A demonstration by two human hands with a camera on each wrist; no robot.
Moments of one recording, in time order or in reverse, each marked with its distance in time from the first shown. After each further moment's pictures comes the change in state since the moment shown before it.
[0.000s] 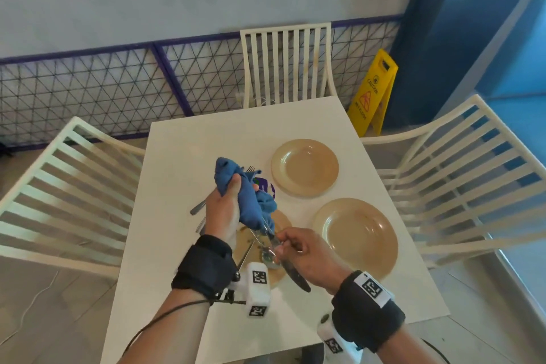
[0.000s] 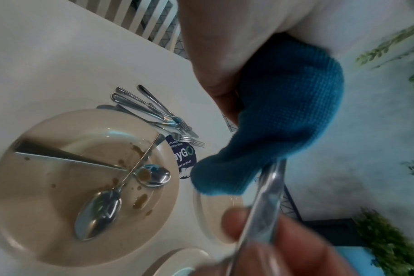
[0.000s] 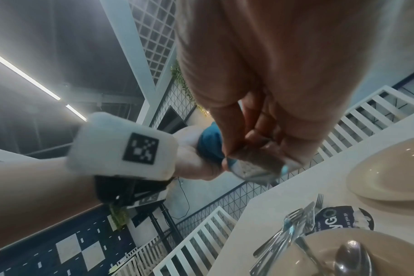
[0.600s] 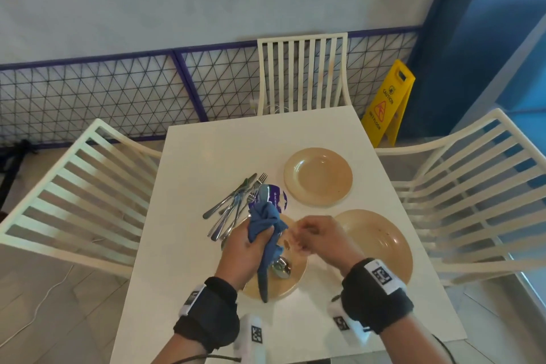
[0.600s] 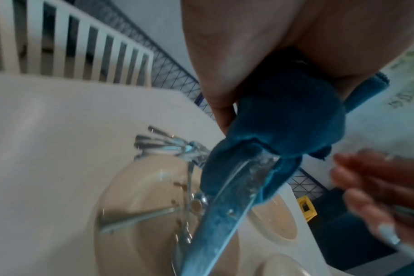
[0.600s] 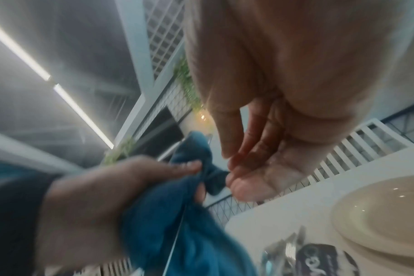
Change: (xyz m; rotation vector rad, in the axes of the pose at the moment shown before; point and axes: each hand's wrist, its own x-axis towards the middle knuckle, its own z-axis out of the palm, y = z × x) left_hand -0.029 -0.036 -0.033 0.442 -0.301 0.120; right_hand 0.040 -0.003 -0.021 0.047 0.039 0.133
